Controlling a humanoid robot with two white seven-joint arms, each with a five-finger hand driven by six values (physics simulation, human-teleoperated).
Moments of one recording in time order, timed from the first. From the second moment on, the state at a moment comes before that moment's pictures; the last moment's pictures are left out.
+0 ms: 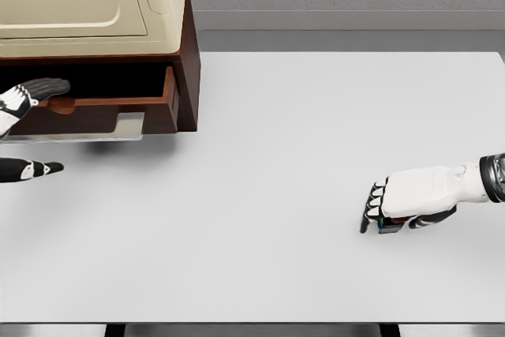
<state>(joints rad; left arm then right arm) 0.12 0.60 0.34 -1.80 -0.01 -0.61 -0.57 -0.90 -1.17 1.21 -1.77 0.20 -0.61 0.61</state>
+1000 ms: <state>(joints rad) 0.12 0.55 0.34 -1.80 -0.01 -0.61 -0.58 -0.91 -1.19 1.21 -1.77 0.20 -0.61 0.61</state>
